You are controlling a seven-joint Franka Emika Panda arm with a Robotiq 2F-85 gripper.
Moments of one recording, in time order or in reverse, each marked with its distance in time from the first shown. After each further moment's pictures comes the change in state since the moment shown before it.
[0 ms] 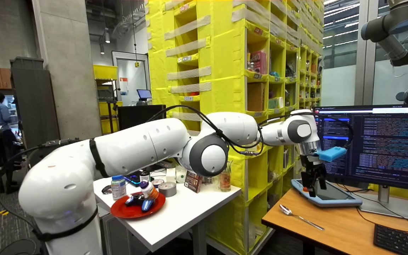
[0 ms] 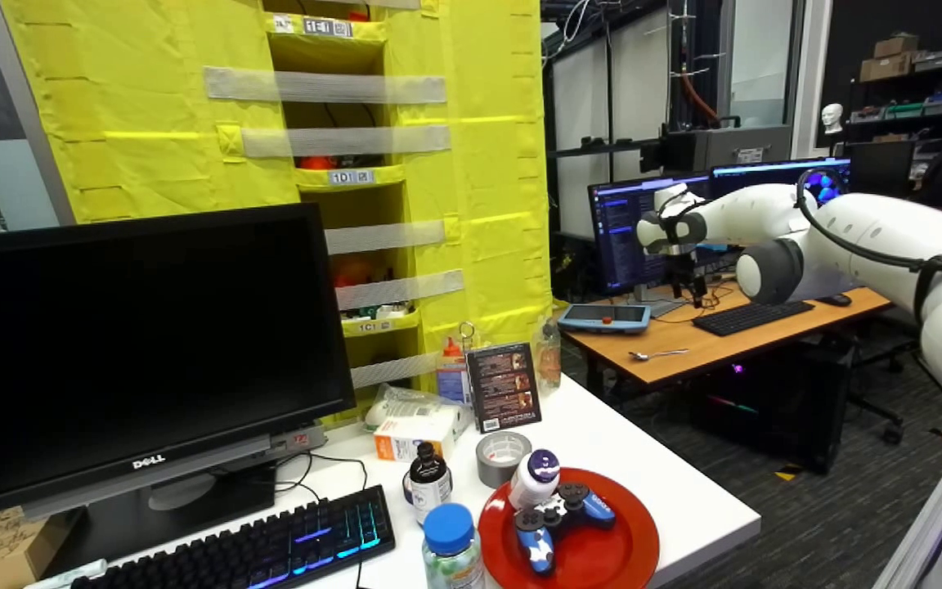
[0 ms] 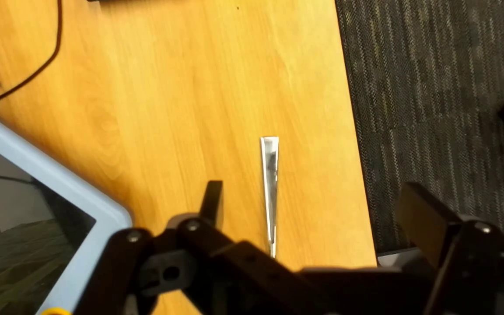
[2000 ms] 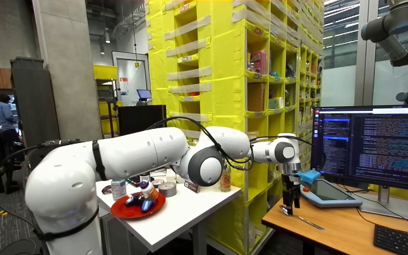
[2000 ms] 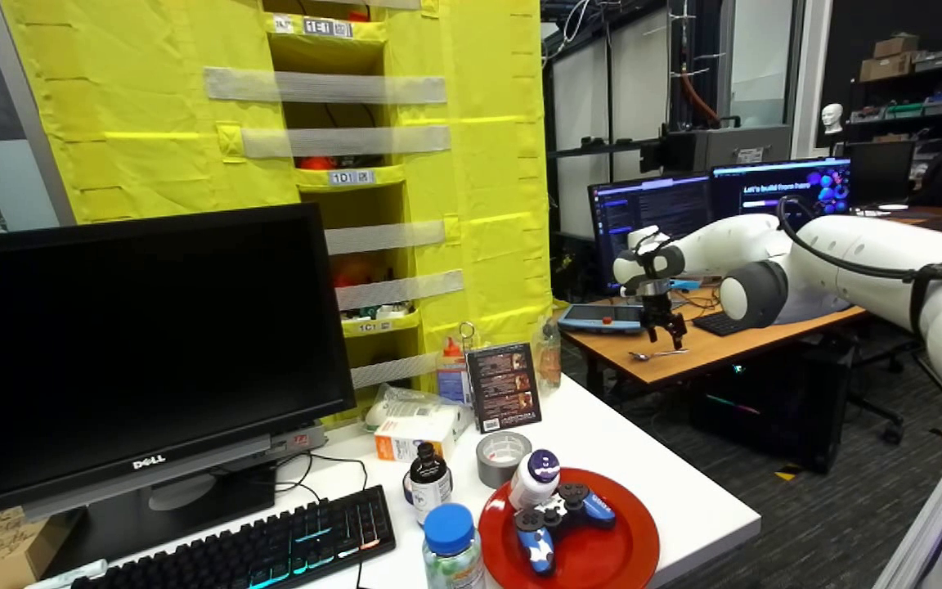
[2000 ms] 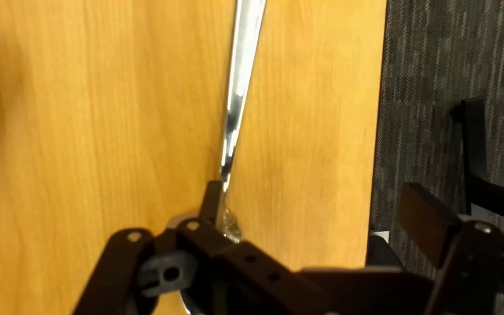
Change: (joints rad) arm 0.080 0.109 0.041 -0.032 -0.002 -0.009 -0.114
